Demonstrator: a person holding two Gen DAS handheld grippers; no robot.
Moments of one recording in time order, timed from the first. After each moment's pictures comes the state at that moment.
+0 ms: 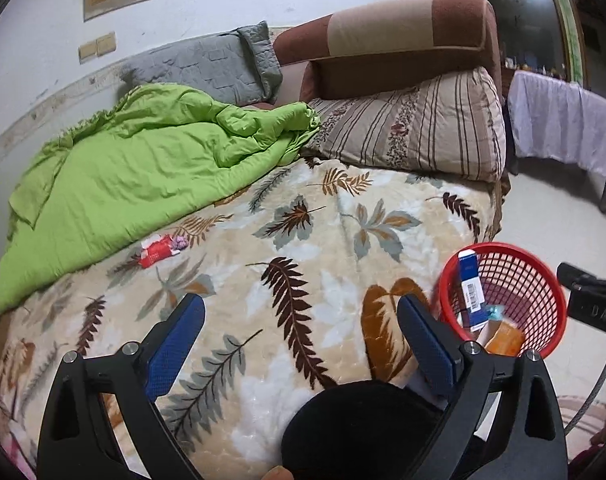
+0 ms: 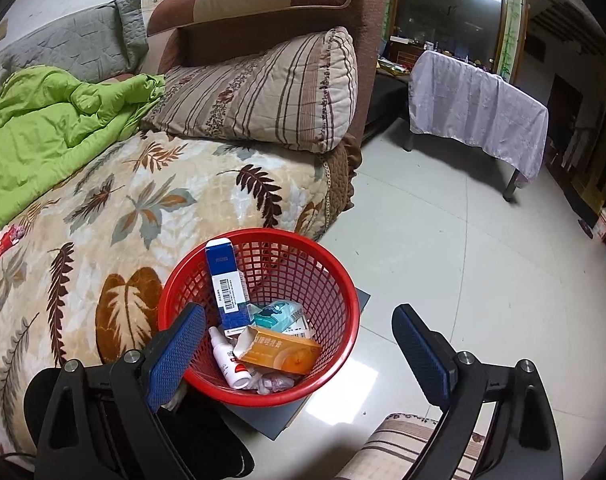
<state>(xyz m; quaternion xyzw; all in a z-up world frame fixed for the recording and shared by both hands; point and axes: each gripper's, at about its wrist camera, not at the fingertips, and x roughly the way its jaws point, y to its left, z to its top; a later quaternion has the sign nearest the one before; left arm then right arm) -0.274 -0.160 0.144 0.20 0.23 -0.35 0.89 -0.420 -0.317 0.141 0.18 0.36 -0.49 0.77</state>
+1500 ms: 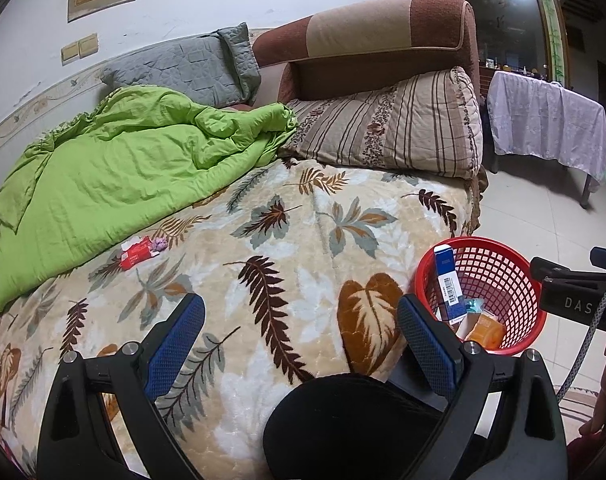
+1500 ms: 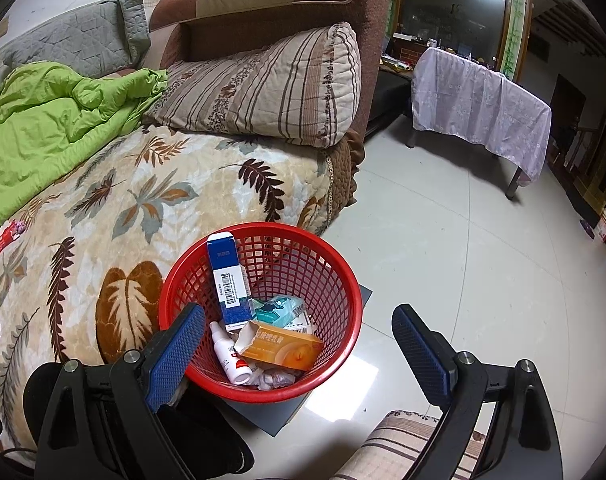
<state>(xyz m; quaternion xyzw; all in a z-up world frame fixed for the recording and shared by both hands) -0.282 -0.160 0.145 0.19 0.24 -0.38 0.87 -0.419 -0.318 0.137 0.18 0.36 -0.49 0.78</state>
